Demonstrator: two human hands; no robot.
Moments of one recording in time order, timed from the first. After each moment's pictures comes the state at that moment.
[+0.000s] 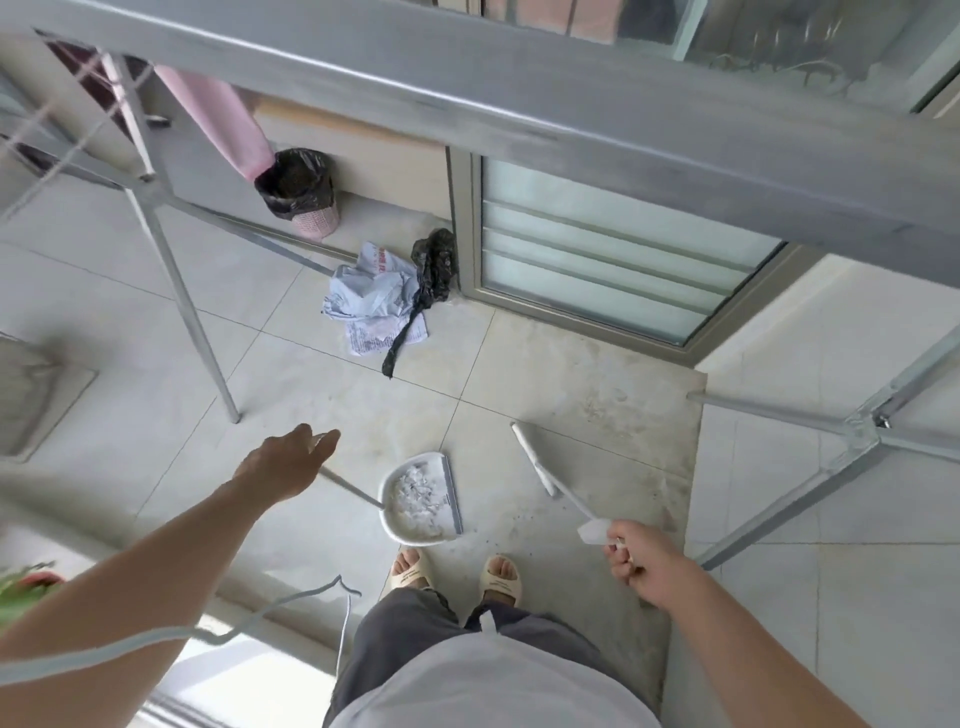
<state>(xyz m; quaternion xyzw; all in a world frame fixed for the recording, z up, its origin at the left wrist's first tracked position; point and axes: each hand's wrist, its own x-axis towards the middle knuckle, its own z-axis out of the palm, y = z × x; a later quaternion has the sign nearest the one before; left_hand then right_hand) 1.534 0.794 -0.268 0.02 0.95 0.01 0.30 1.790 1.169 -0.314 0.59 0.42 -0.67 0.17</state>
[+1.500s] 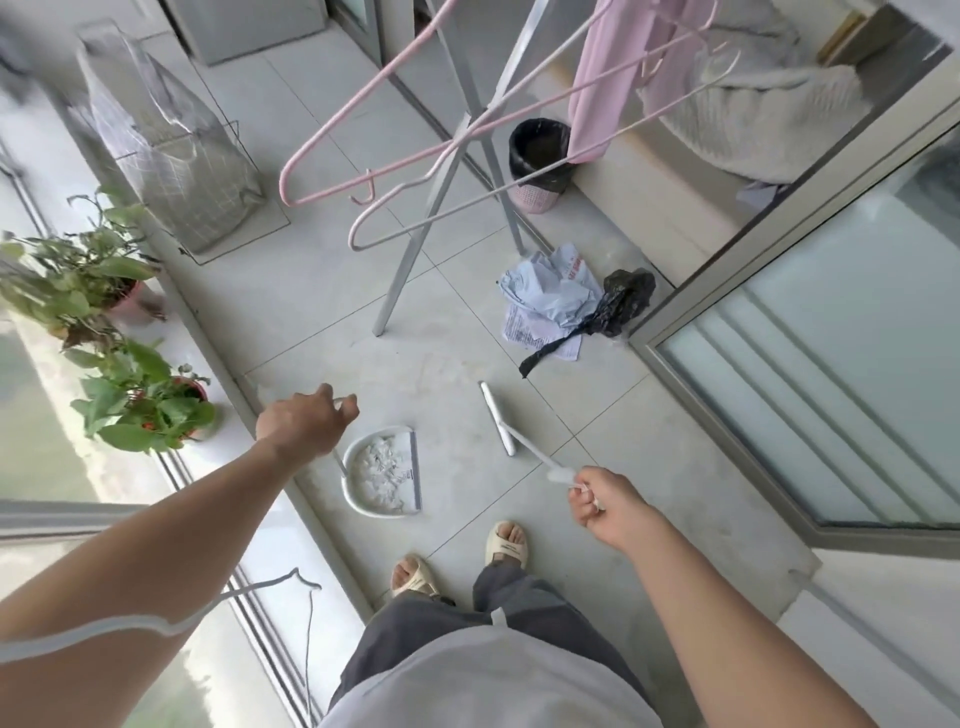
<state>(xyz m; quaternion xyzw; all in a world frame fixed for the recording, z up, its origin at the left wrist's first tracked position) 1.504 0.524 -0.289 -0.18 0.95 0.02 0.27 1.522 0.903 -0.299 0.48 0.55 -0.62 0.30</state>
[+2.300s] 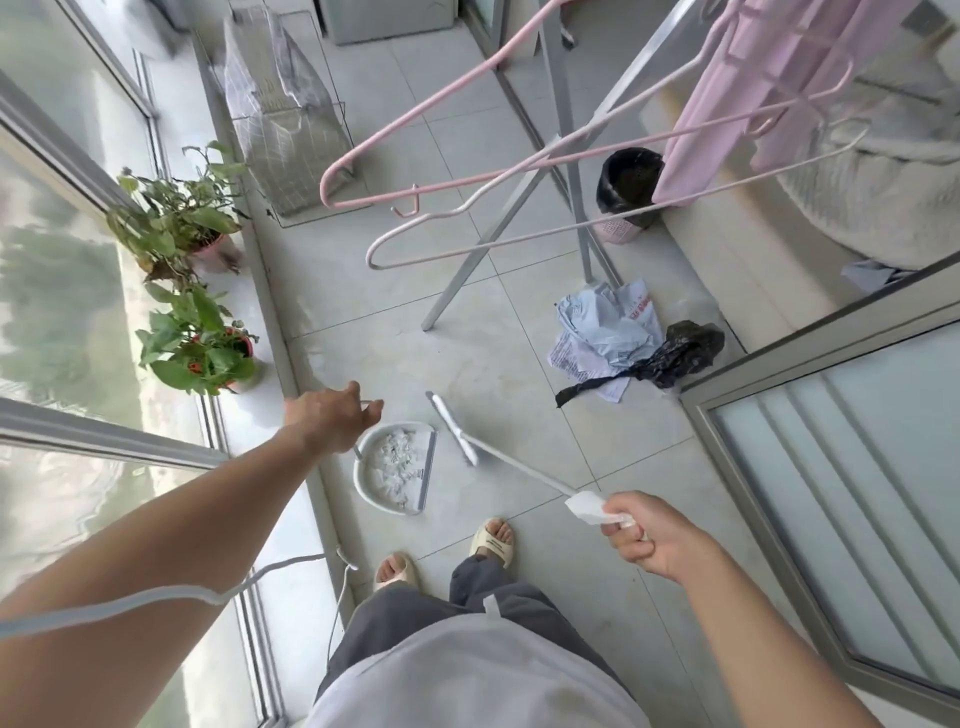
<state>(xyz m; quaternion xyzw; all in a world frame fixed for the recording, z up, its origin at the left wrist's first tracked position) 1.497 0.544 -0.297 -0.21 0.93 0.01 0.29 1.438 0.954 -0.281 0.35 0.59 -0.53 0.51</state>
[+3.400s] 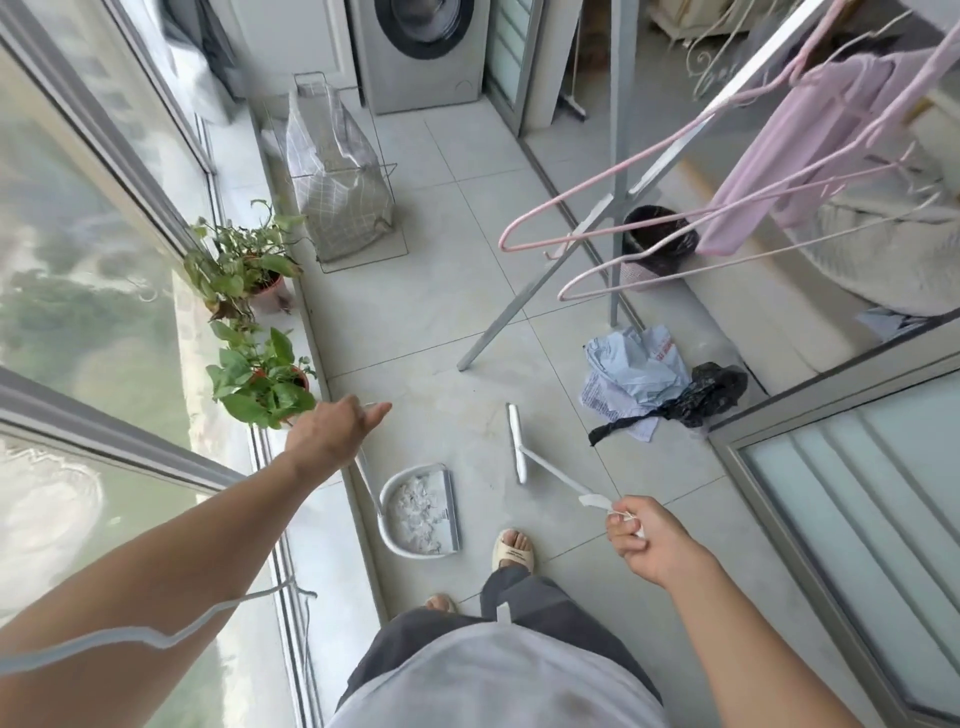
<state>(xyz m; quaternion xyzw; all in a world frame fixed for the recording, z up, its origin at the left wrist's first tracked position) 1.564 0.423 -0.267 -0.25 0.95 0.11 0.17 1.484 0.829 -0.292 0.40 0.50 -0.66 0.39</state>
